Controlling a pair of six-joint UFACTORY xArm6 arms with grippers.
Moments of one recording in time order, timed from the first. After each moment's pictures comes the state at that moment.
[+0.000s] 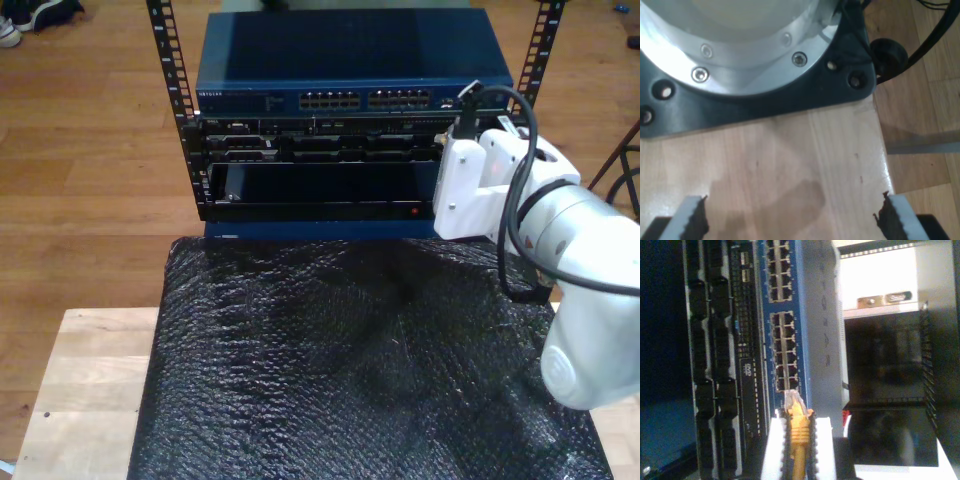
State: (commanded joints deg) left arm 80.7 -28.9 -6.4 7.3 60.9 -185.4; right arm 12.4 -8.0 -24.3 -6.5 -46.1 -77.5
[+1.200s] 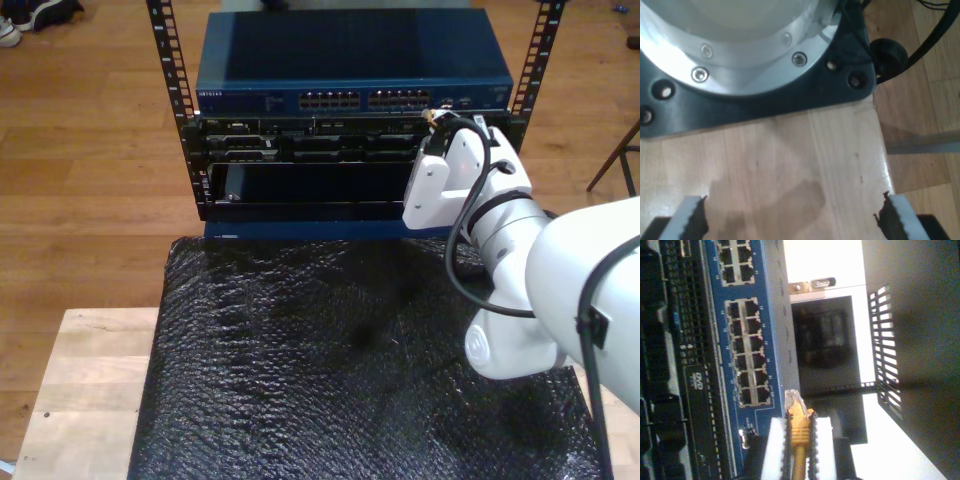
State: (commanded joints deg) left arm 80.7 -28.9 -6.4 7.3 60.9 -185.4; right arm 16.4 19.6 -40.4 3.9 -70.2 -86.3
